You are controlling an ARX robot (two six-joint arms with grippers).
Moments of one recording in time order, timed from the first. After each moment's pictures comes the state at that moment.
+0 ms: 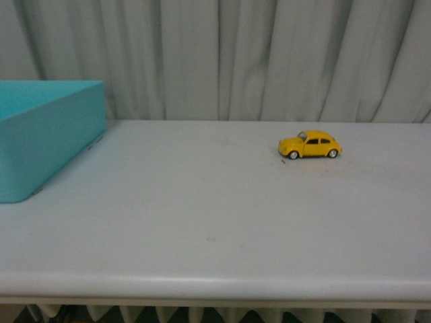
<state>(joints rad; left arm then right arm) 0.00 0.00 0.01 0.00 0.00 0.00 0.00 0.00 0.01 0.00 0.00 -0.01</state>
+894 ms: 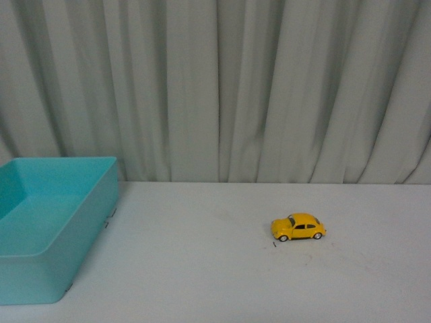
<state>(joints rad) 0.00 0.00 0.01 0.00 0.00 0.00 0.00 0.00 0.01 0.00 0.00 -0.01</state>
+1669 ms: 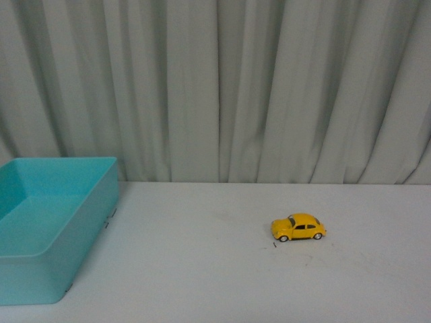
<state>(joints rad) 0.00 0.00 0.01 0.00 0.00 0.00 0.00 0.00 0.01 0.00 0.00 -0.01</state>
